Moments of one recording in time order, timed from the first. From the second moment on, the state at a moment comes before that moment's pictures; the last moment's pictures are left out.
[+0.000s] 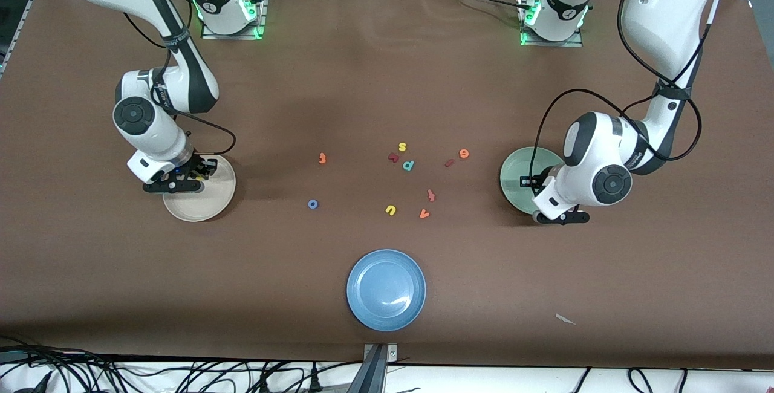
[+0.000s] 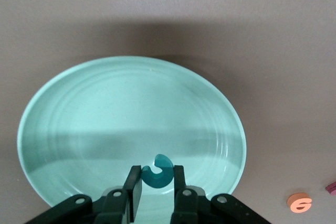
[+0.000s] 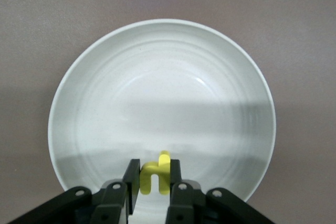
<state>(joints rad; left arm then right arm) -0.05 0.58 -0.16 -1.78 -0.03 2.04 -0.20 0.20 0.35 -0.12 -2.20 -0.13 2.56 0.12</state>
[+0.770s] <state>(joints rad) -0.05 0.59 -0.19 -1.79 -0.03 2.06 -0.18 0.23 0.36 -0.01 -2.11 0.04 2.52 0.27</state>
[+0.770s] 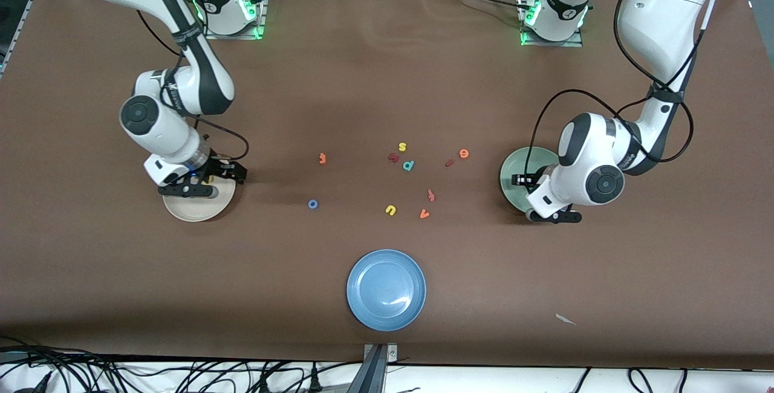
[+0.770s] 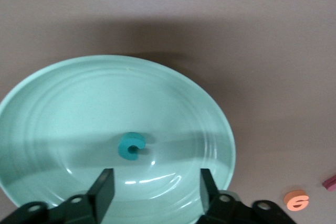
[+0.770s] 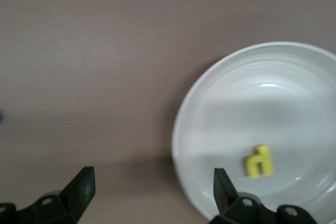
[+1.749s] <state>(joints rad) -0.11 0.54 -0.42 -1.87 0.05 2.14 -0.18 0.52 0.47 0.02 -2.09 0.04 2.55 0.68</state>
